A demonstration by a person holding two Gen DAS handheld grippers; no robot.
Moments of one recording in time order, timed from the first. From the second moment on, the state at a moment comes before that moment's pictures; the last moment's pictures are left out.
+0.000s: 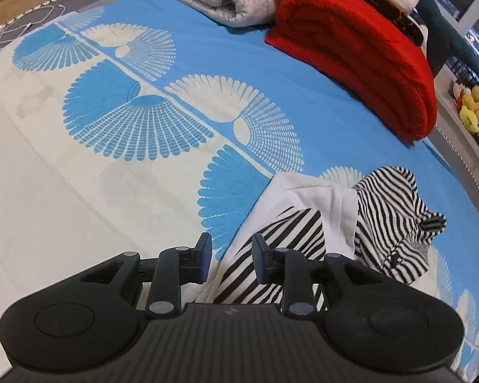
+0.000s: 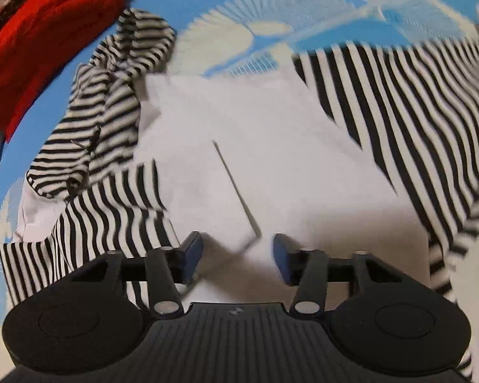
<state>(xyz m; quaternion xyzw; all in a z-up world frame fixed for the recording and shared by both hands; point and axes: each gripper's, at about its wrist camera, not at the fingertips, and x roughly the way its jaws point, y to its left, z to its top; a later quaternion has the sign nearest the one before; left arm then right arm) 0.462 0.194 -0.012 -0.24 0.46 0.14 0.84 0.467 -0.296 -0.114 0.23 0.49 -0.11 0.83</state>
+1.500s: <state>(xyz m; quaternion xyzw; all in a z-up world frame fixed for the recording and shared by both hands) 0.455 0.044 -0.030 -0.02 0.51 -0.01 0.86 0.420 -0.429 -0.048 0.23 0.44 -0.19 0.85</state>
